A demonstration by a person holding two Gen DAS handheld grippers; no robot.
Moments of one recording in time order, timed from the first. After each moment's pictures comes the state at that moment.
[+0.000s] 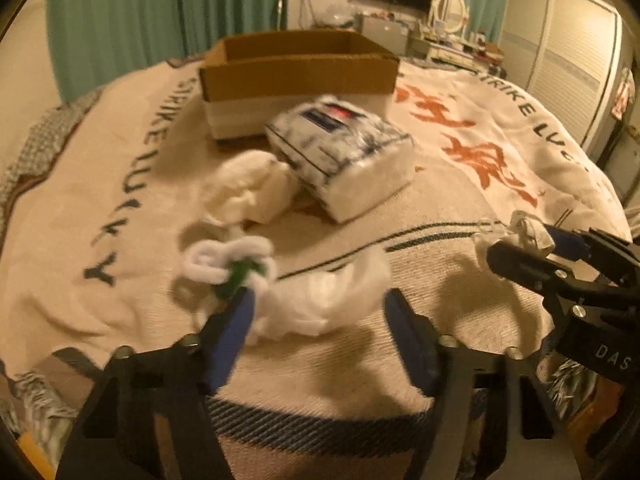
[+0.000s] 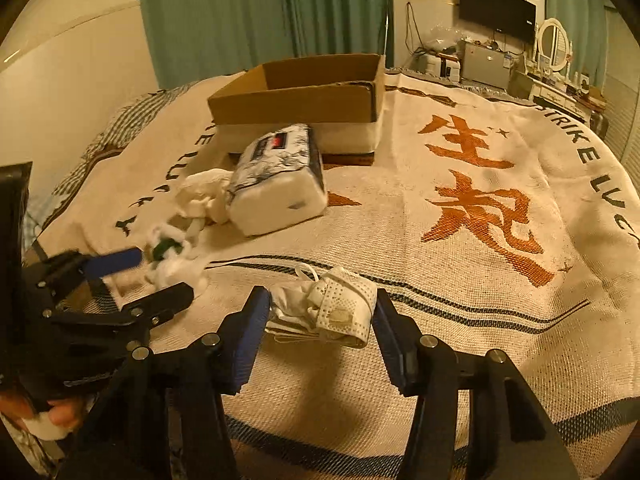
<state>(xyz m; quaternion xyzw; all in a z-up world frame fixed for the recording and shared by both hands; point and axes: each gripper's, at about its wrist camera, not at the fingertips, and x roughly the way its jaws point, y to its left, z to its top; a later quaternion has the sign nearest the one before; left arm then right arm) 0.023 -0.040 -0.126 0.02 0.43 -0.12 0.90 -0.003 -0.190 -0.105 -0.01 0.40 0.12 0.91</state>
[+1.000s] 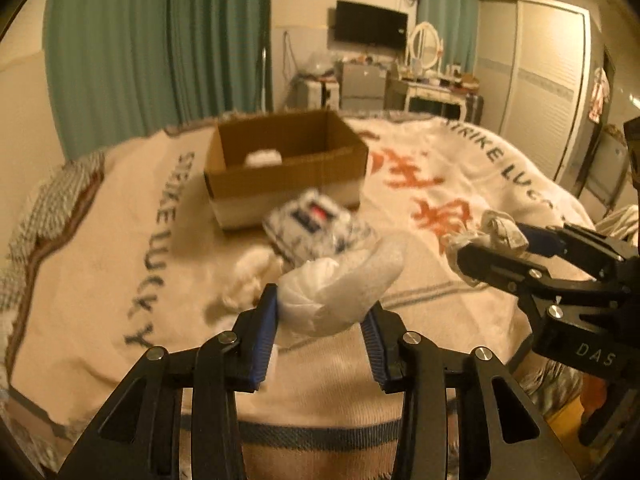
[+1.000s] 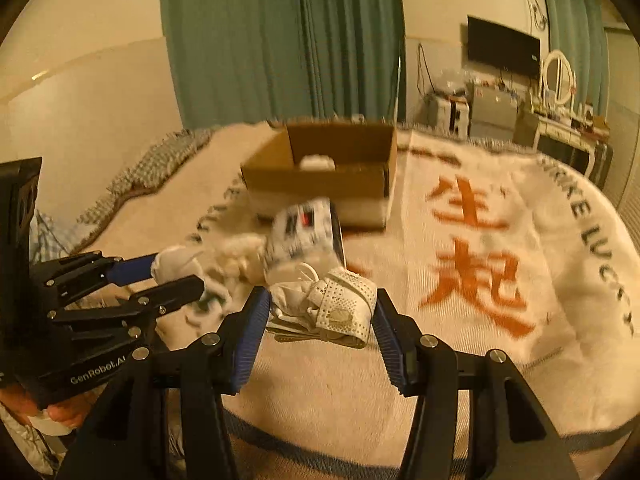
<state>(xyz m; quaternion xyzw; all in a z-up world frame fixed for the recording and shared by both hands) 0.005 -0.034 -0.037 0.04 0.33 -0.14 0.93 -0.020 -0.184 -0.031 -0.01 0.31 0.15 0.94</state>
